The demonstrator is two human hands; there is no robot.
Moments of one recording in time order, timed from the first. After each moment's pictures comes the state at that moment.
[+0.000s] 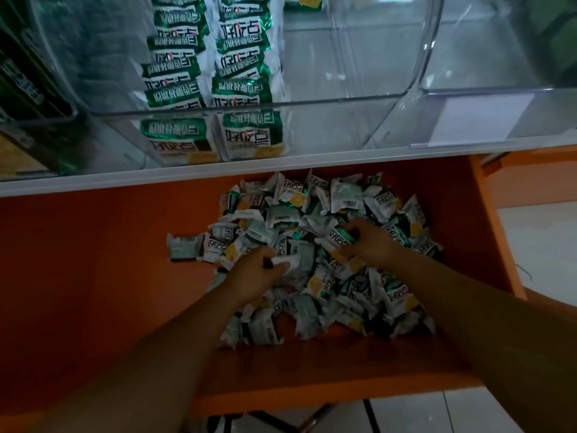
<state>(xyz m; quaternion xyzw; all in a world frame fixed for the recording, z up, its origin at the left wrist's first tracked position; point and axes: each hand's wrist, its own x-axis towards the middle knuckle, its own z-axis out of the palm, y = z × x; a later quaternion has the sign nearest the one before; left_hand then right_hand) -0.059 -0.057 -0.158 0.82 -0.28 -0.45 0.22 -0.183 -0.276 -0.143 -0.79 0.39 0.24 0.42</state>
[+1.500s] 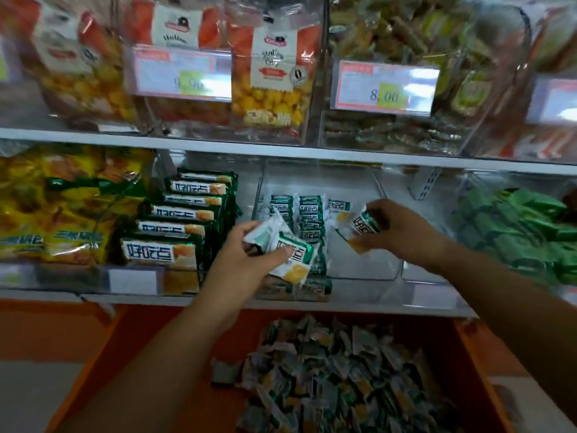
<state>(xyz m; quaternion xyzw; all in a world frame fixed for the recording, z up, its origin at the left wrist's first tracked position) 0.009 -0.022 0.149 0.70 -0.15 -0.24 0.66 -0.090 -0.257 0.192 -0.90 0.23 -0.06 0.37</state>
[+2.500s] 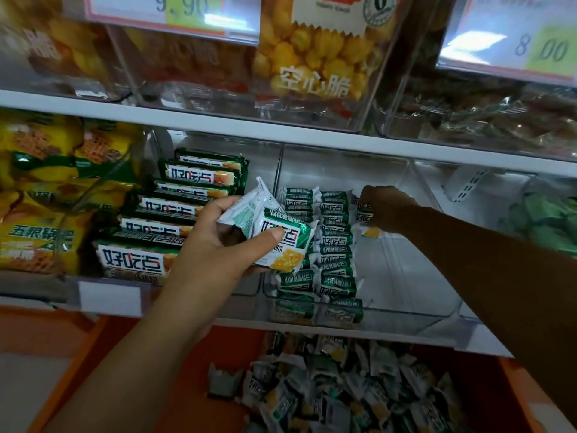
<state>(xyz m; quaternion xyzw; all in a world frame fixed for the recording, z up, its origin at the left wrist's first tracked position) 0.067 -0.012 0.143 0.67 -0.13 -0.20 0.70 0.074 -0.342 0.110 -0.98 0.21 0.05 -0.04</state>
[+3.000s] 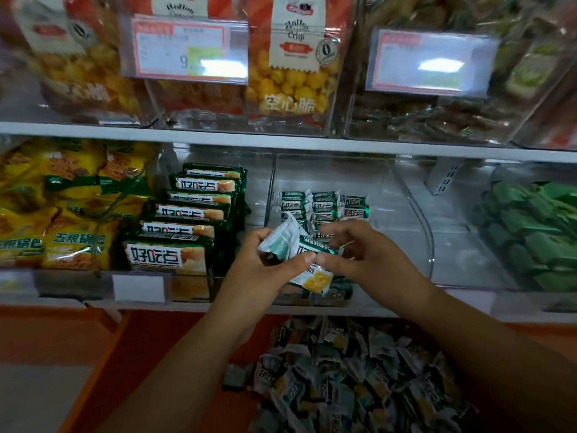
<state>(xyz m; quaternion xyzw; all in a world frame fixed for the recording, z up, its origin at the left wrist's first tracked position) 0.015 -0.019 0.140 0.71 -0.16 -0.26 0.64 -0.071 -0.179 0.159 -0.85 0.13 -0.11 0.50</state>
